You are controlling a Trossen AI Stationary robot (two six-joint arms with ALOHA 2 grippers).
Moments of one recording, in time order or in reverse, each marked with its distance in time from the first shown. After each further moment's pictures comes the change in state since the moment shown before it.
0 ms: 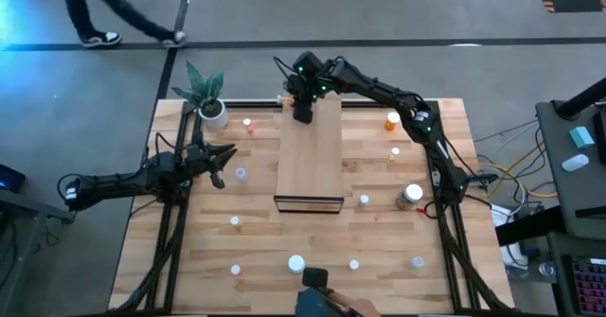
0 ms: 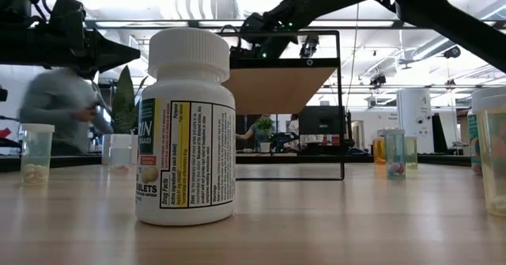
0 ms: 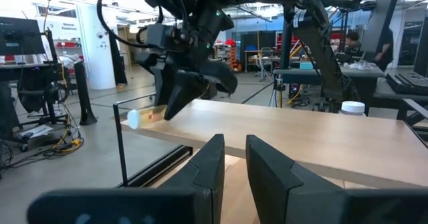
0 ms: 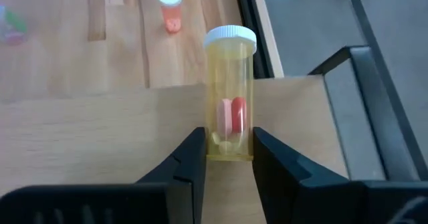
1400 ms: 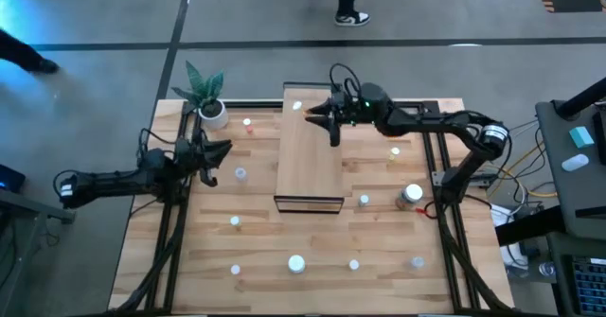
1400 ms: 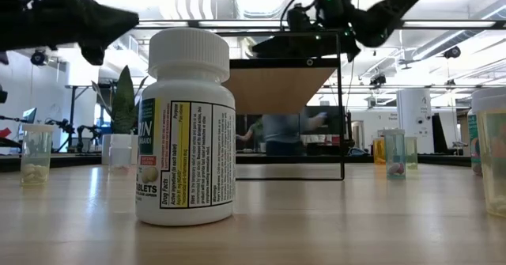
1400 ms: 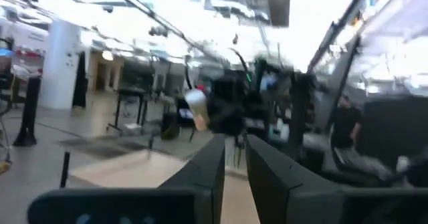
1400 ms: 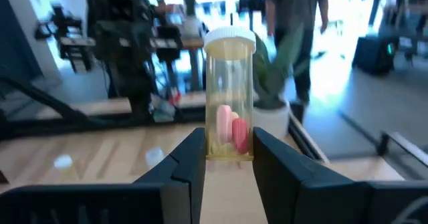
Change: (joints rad) left arm 0.000 0.118 0.053 0.288 0.088 -0.167; right arm 0.026 -0.637 -1.289 1.506 -0.317 0.396
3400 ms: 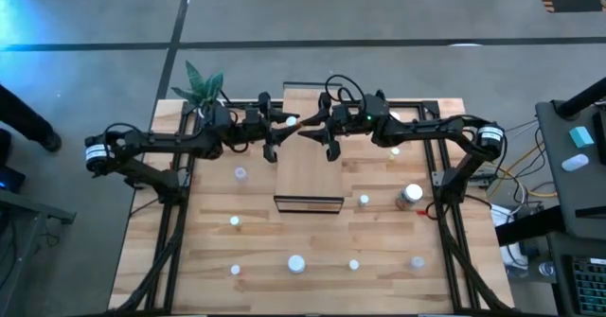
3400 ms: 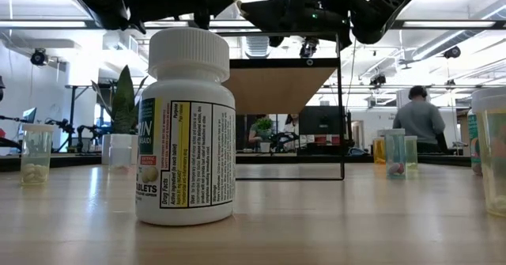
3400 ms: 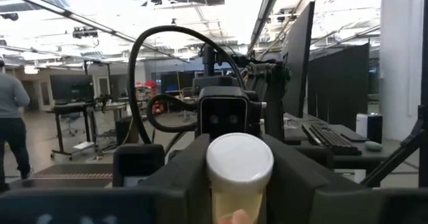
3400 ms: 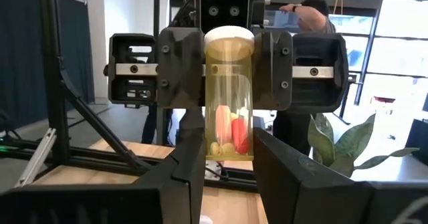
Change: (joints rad) left arm 0.175 1.075 0.677 0.425 0.451 0.113; right arm 0.122 0.023 0.017 0.231 -0.061 -0.016
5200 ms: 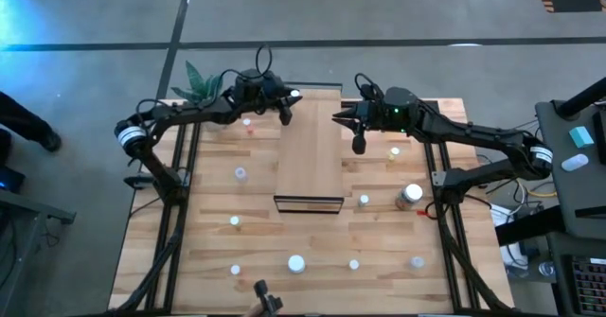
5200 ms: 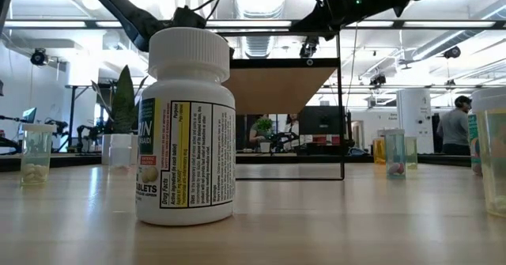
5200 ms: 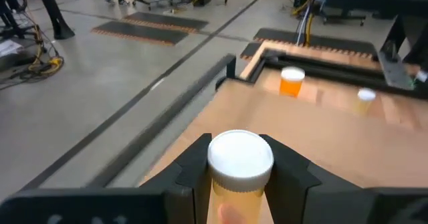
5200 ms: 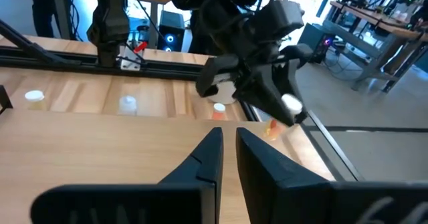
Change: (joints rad) left arm 0.351 0.298 0.278 -0.564 0.002 0.087; right arm -0.040 -0.433 -0.067 -0.794 0.342 -0.284
